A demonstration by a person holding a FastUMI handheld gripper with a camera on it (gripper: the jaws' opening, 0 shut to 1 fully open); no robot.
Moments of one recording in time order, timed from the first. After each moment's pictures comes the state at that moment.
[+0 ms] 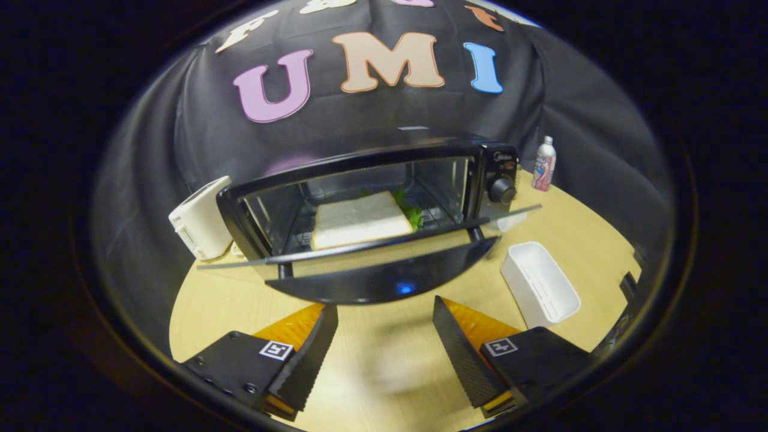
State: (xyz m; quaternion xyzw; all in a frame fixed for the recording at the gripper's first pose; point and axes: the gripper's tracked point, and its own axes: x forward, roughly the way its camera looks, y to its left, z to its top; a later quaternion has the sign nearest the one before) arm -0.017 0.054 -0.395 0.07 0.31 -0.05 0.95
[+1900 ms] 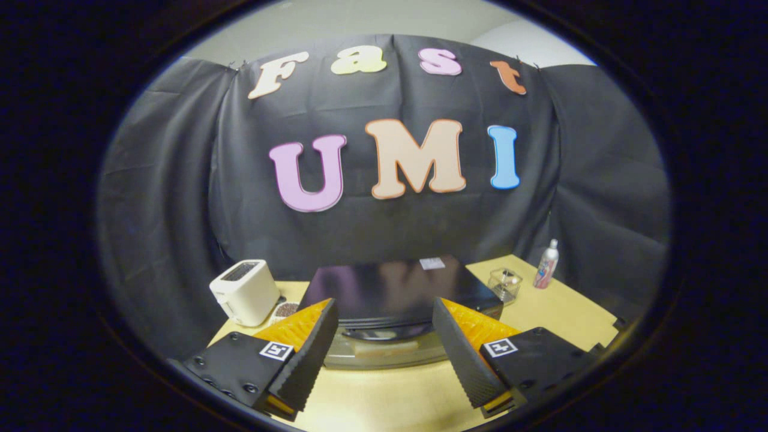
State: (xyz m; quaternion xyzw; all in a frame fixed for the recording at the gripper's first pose) arm 0.010 0.056 -0.172 0.04 0.11 -0.01 0.99
